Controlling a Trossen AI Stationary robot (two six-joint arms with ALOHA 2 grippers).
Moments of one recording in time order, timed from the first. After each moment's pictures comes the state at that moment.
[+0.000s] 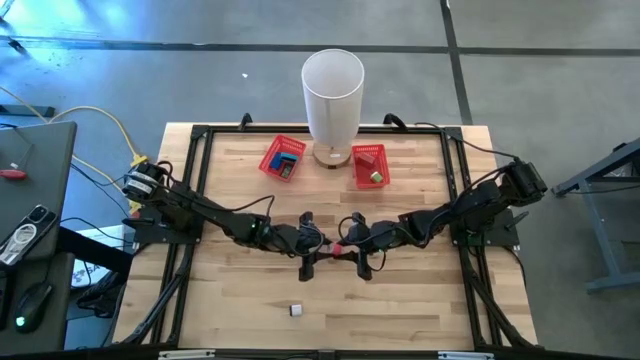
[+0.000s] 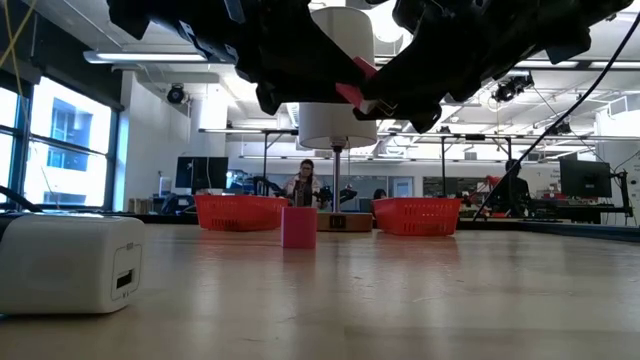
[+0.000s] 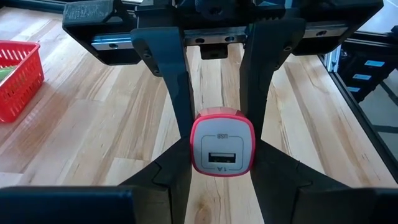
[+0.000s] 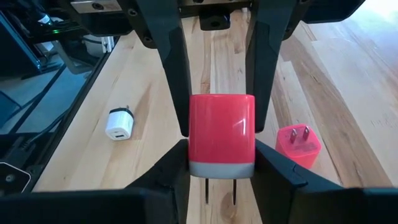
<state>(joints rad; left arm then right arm) -0.30 1.65 0.92 0.36 -0.26 -0.26 0.29 1.58 0.73 0.39 0.10 0.29</state>
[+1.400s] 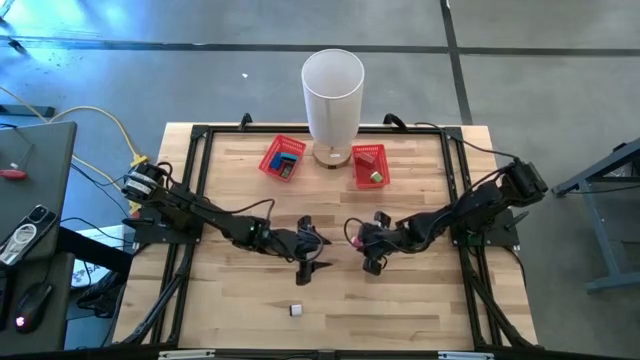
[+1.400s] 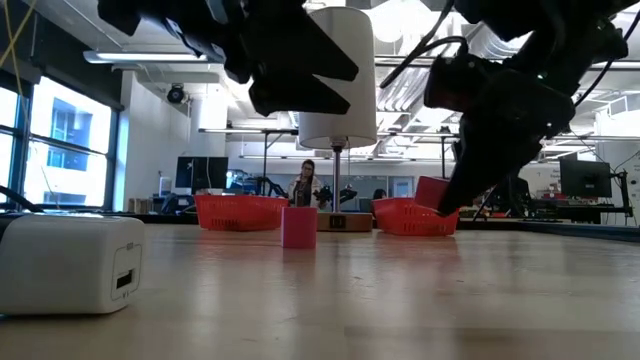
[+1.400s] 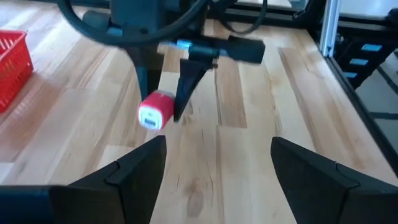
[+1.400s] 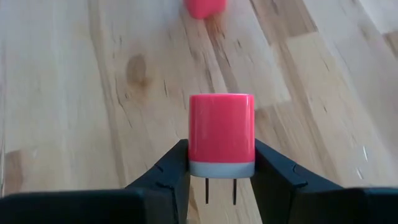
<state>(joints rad) -0.33 1.65 0.92 0.31 -0.26 -0.26 0.31 1.58 0.73 -0.11 0.26 0.55</state>
